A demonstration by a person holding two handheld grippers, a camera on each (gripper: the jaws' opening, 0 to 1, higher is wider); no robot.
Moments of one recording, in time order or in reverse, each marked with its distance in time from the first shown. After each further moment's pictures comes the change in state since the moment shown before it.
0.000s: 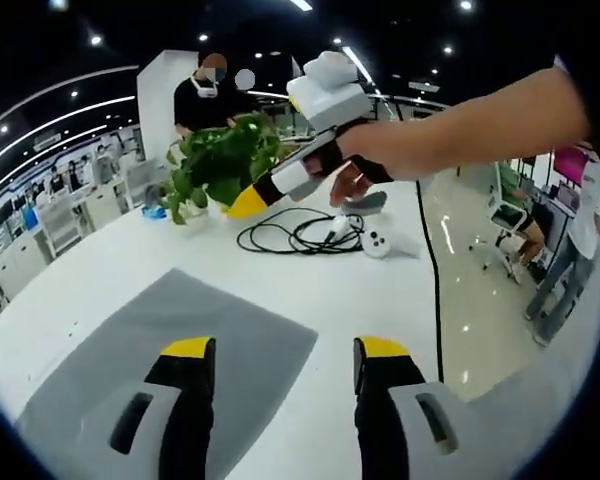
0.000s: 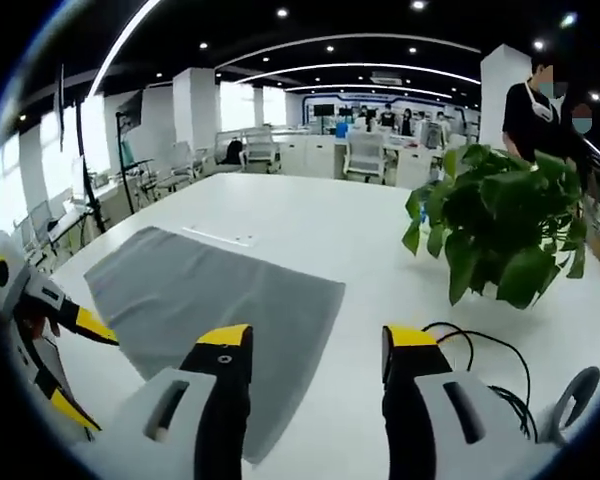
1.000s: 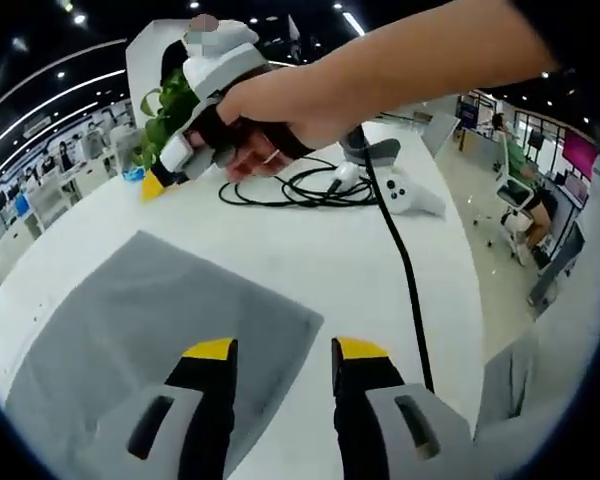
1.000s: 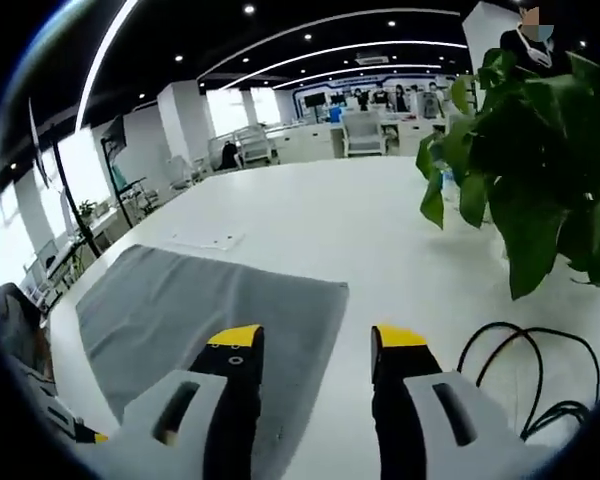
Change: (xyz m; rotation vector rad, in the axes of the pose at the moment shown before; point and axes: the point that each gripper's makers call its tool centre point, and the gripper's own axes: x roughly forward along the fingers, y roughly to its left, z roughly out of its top) left arm 0.090 -0.007 -0.049 -0.016 0.145 -0.010; right arm 0.121 -0.030 -0.022 0.152 0.037 0.080
